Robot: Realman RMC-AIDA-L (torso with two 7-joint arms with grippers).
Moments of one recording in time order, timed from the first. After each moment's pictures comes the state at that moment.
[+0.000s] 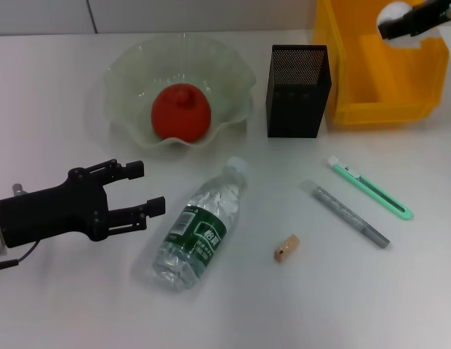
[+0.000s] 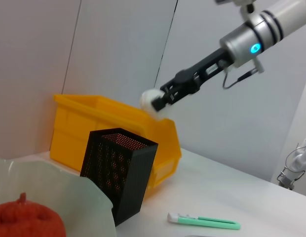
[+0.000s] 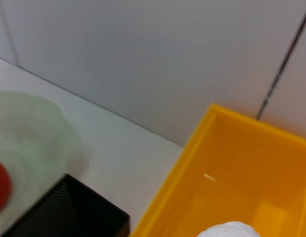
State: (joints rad) left arm -0.37 -2.01 0.85 0.48 1.74 1.60 -1.17; right arm 0.80 2.06 -0.87 -1.18 -2.72 -1.29 2.37
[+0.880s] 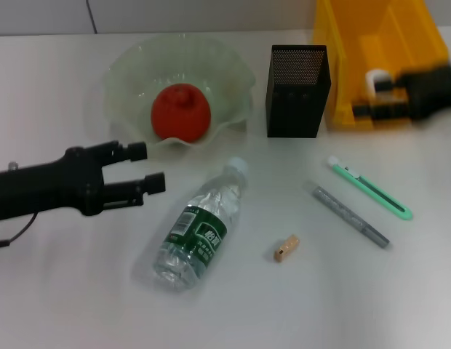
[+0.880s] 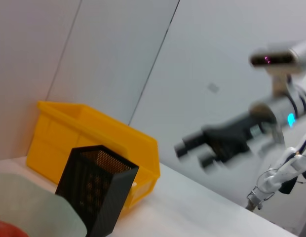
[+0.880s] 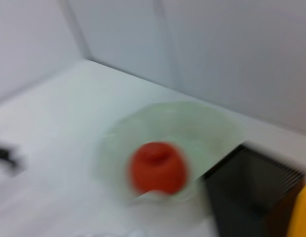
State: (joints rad) left arm -0.38 -2.02 0.83 0.67 1.77 1.70 -1.48; right arm 0.44 2.06 -0.86 -1.21 -2.08 -1.57 1.94
